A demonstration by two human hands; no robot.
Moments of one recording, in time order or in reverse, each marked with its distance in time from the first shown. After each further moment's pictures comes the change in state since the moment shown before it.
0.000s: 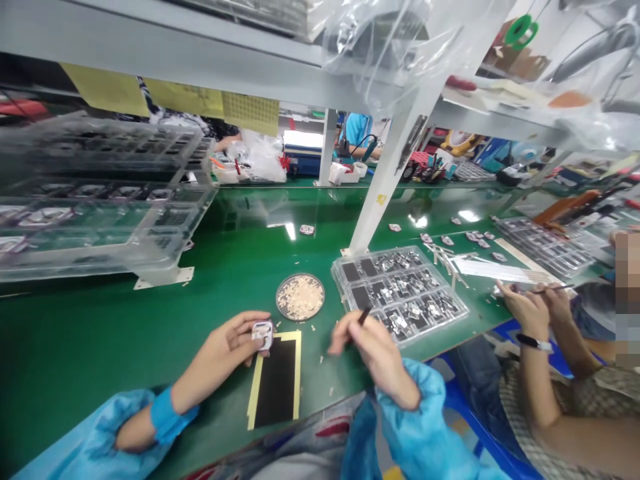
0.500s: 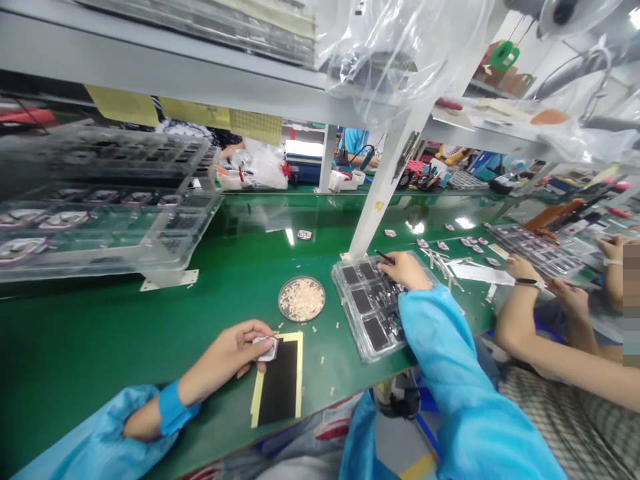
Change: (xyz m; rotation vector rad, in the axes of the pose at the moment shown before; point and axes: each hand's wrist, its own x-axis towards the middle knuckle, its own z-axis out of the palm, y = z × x) left_hand 0.002 -0.003 -0.001 0.044 -0.128 -0.049; right_hand 0.126 0.011 -0.159 -1.218 0.275 0.154
